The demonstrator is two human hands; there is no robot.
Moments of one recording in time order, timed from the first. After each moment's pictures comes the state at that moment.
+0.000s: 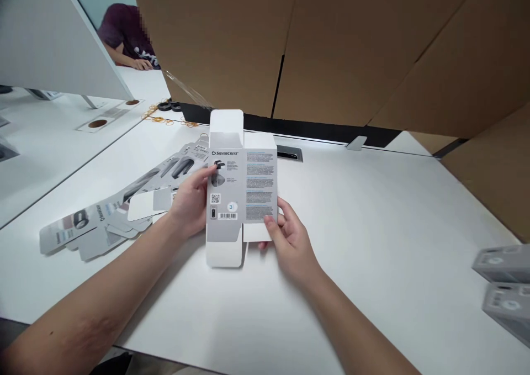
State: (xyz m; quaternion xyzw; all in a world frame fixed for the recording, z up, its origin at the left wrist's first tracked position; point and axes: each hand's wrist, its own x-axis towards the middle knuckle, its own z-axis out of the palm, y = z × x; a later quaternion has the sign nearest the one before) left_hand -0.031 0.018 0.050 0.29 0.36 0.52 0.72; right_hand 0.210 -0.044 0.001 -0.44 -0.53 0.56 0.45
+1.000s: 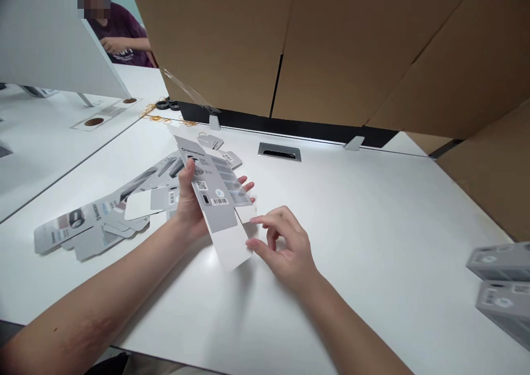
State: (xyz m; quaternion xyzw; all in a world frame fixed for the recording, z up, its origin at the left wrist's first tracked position) left_hand -0.020 0.004 0.043 0.25 0.32 0.54 0.74; right_hand 0.217 -0.050 0.002 -0.39 -0.72 0.28 0.50
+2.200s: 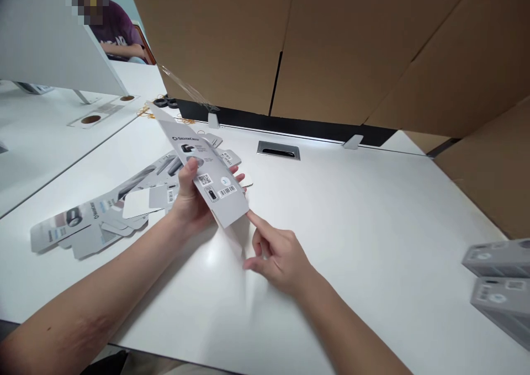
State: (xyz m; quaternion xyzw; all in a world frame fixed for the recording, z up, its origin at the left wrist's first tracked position) left_hand -0.022 0.014 0.039 0.24 0.33 0.58 0.70; right_hand 0.220 -0.049 -0.009 -0.27 -0.79 0.33 0.44
